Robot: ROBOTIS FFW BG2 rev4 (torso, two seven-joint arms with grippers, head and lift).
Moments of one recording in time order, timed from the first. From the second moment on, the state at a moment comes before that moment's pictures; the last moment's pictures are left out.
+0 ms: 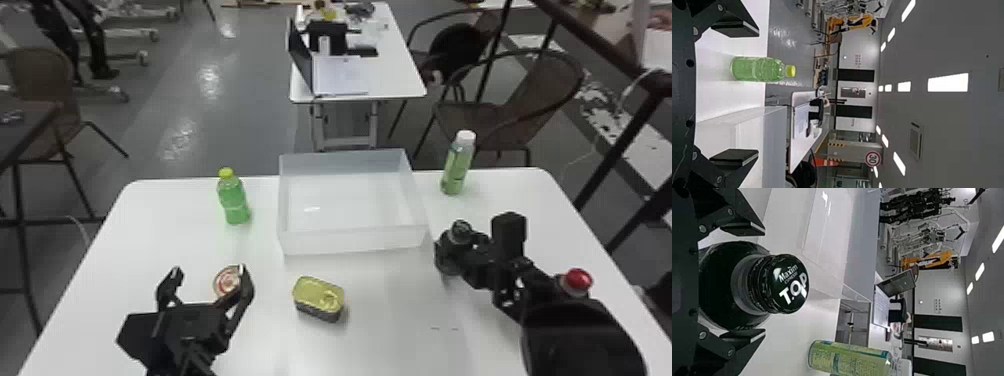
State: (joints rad) left arm 0.42 0.03 -0.04 -1.70 0.05 -0.35 0.08; right arm -0.38 -0.08 -0.06 -0.63 0.11 -0.22 0.46
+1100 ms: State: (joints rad) left arm 0.42 0.03 -0.04 -1.69 0.05 -0.35 0.08; right arm -0.12 -0.08 0.01 -1.42 -0.10 0.11 0.51
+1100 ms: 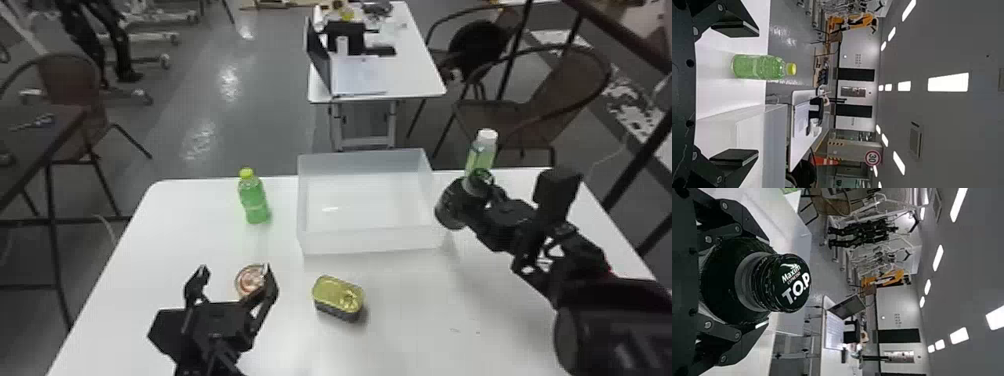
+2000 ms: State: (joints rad) left arm 0.38 0.04 -0.06 -1.67 0.07 -0.36 0.08; right arm -0.55 -0.03 0.12 -0.60 -0.17 -0.33 0.49
